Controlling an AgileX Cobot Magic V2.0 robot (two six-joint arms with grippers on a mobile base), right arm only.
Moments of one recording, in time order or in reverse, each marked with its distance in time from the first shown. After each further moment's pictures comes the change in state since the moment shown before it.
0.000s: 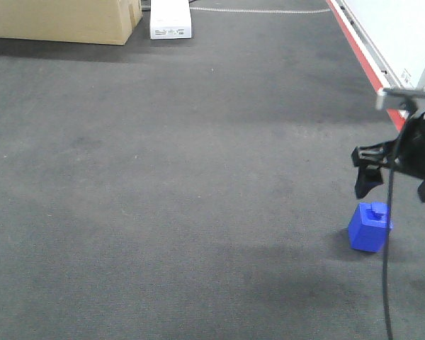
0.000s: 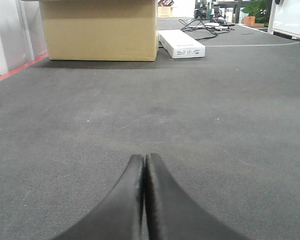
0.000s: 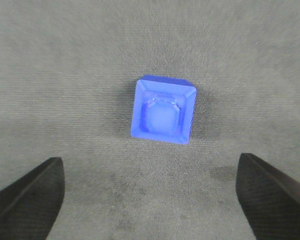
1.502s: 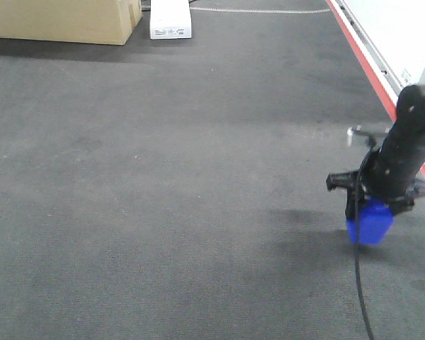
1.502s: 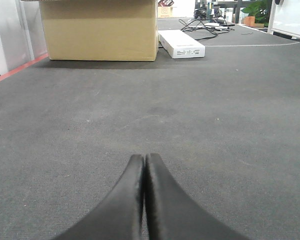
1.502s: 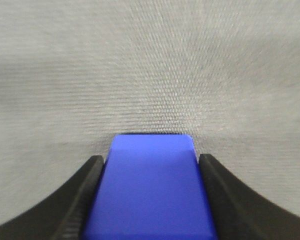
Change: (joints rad) arm 0.000 0.230 -0.003 -0.005 -0.153 0.033
